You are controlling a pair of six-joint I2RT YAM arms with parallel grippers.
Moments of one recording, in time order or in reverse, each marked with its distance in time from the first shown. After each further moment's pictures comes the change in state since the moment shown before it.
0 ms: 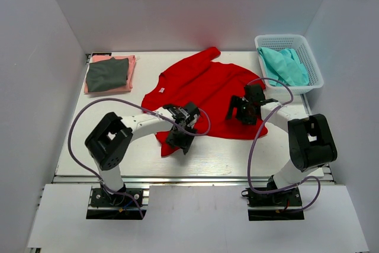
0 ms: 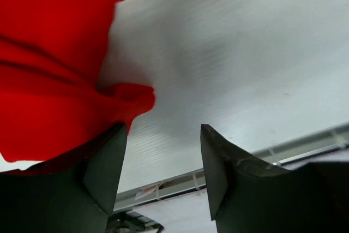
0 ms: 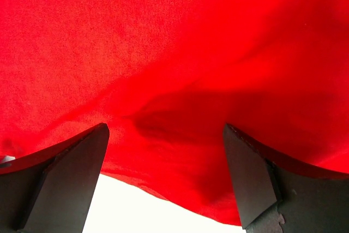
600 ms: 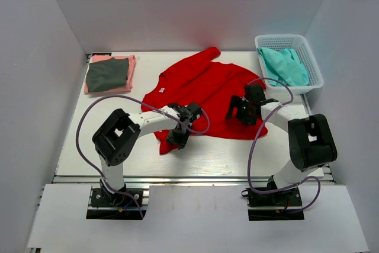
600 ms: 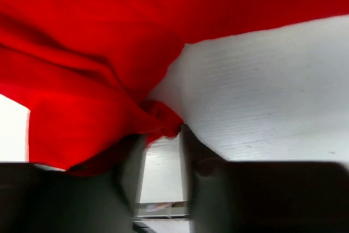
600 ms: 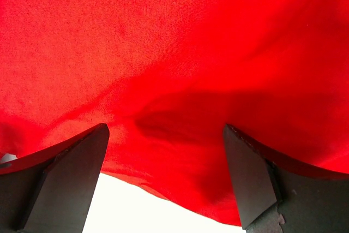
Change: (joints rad) left arm -0.002 0.089 0.050 -0.041 -0.187 -0.073; right arm -0.005 0.000 0.000 0.002 -0.012 -0.002
